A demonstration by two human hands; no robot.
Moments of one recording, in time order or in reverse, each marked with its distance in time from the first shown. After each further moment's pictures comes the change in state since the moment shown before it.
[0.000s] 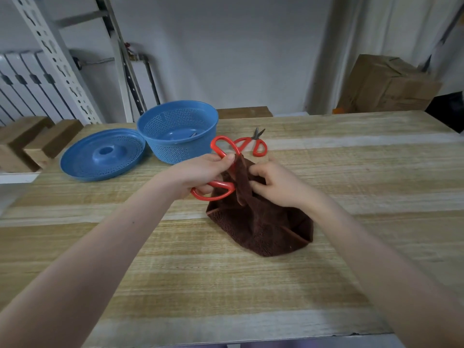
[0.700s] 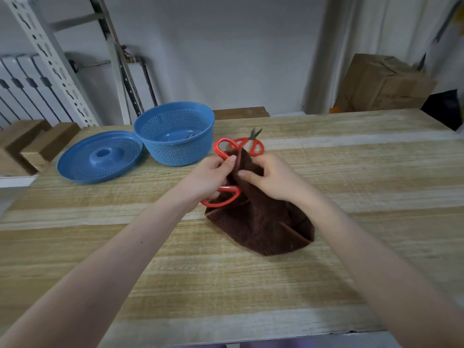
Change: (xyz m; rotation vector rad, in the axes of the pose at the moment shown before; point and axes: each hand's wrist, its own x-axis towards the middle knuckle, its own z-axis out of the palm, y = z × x) left_hand 0.005 -0.009 0.028 -0.207 0.185 0.133; right_hand 0.003 -0.006 -0.002 0.231 0.145 0.120
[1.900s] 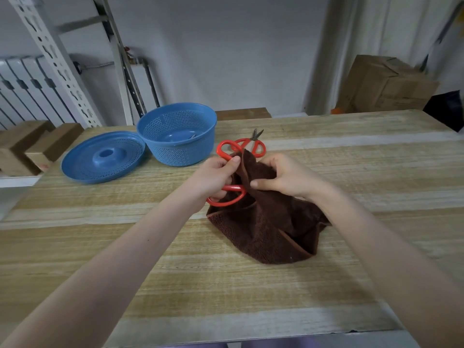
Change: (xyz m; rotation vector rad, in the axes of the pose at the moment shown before) left_hand 0.000 0.001 0.003 -0.115 0.018 -0.065; right_hand -0.004 0.010 -0.019 0.203 -0.128 0.069
